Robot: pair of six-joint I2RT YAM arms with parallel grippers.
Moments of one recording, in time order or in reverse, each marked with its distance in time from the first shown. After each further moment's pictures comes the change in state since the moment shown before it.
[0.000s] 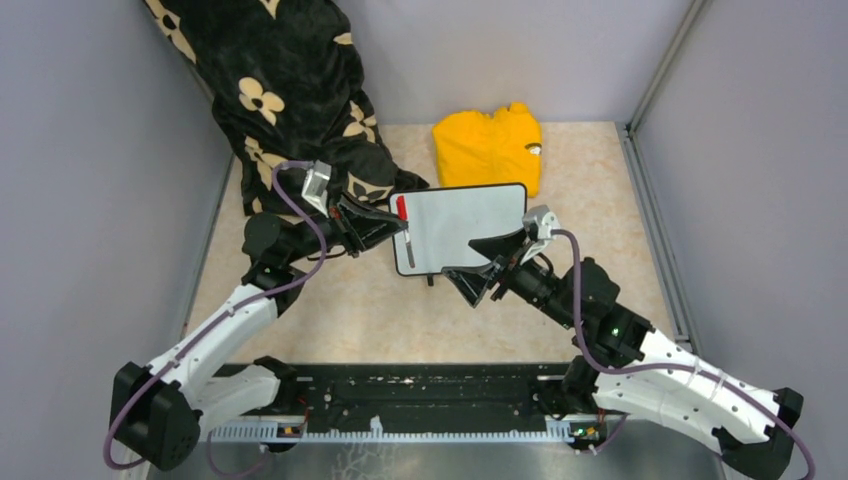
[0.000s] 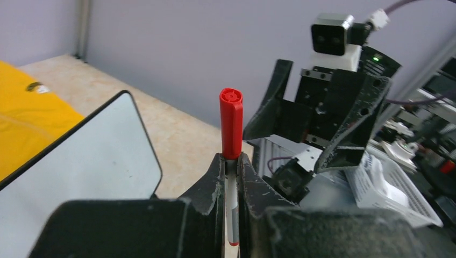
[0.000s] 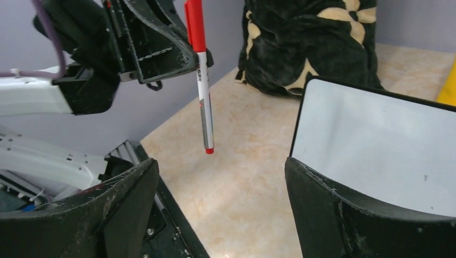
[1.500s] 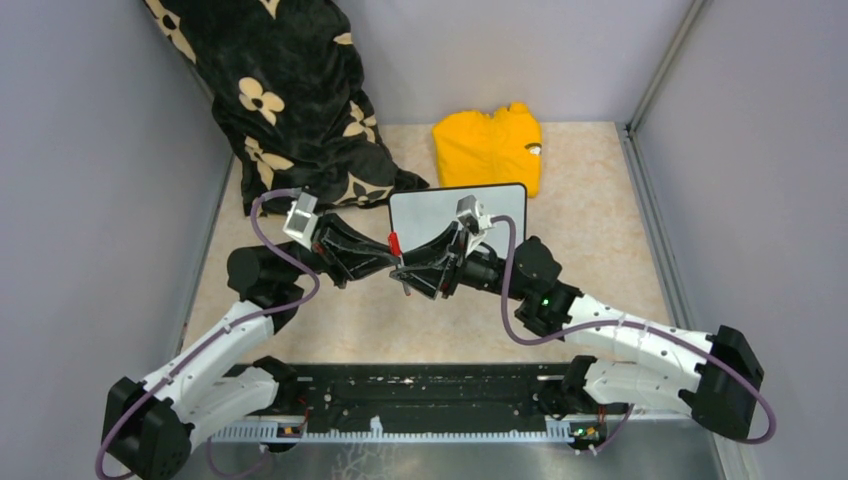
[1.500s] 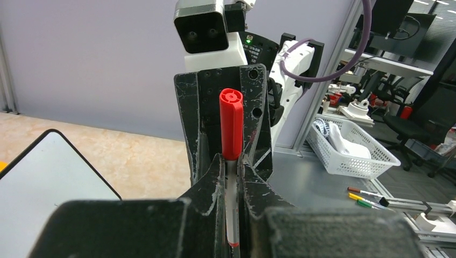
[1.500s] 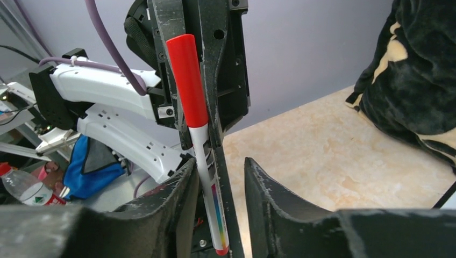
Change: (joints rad) left arm -0.046 -0.063 -0.108 0.378 0.208 -0.128; right arm 0.007 0.414 0.021 0.571 -0.435 0.083
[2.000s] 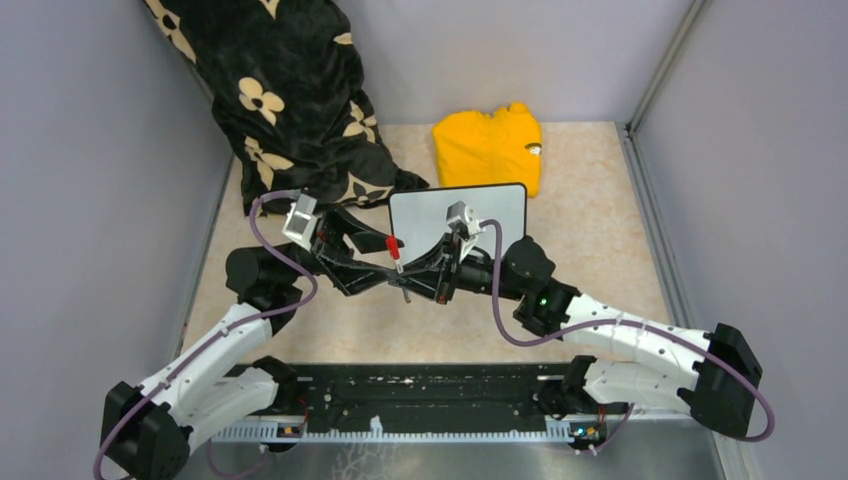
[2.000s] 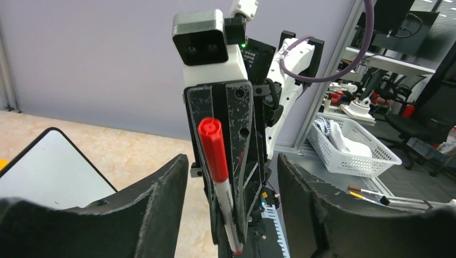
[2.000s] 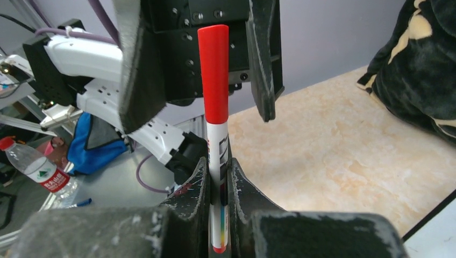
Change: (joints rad) left arm -0.004 -0.020 0.000 -0.040 -0.002 0.022; right arm 0.006 0.020 0.007 -0.048 -0.064 -0.024
